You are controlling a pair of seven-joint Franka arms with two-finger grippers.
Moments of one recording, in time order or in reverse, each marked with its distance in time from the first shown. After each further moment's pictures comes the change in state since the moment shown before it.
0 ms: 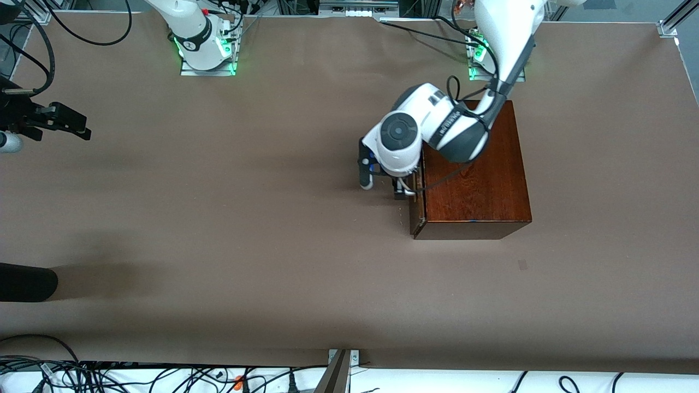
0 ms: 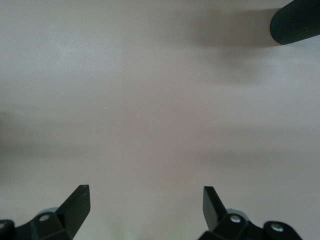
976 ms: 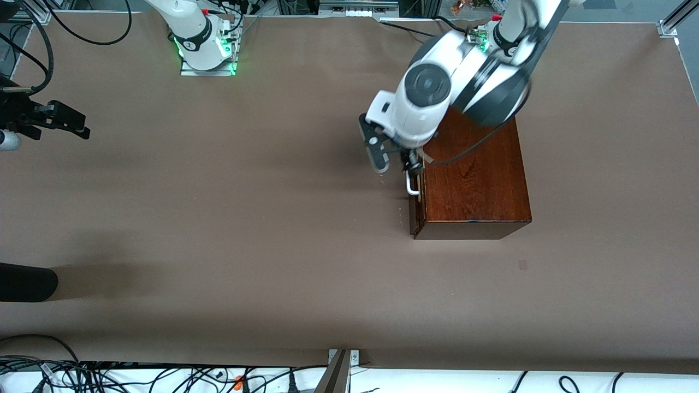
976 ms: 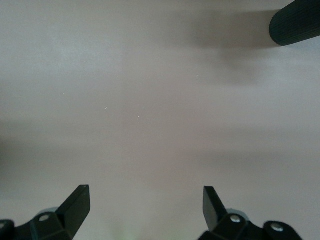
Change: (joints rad) left arm 0.021 -0.233 -0.014 0.039 -0.121 -0.237 -0.377; right arm 0.000 -0.003 0.000 0.000 0.000 0.001 -0.001
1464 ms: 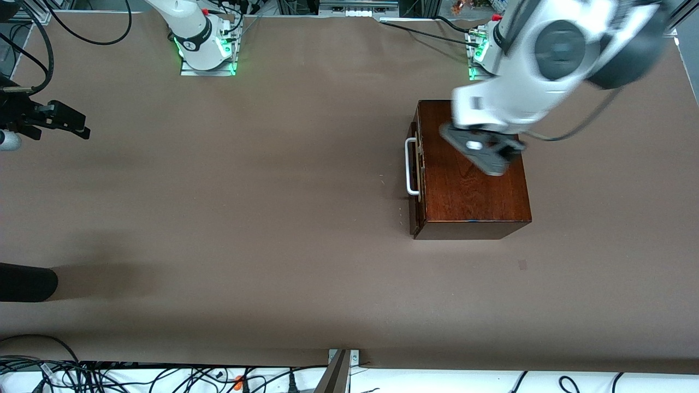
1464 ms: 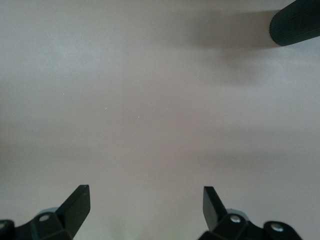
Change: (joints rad) left arm 0.237 -0.170 0.035 0.019 0.036 -0.195 -0.172; right arm 0.000 0.000 0.000 0.000 0.000 0.001 0.000
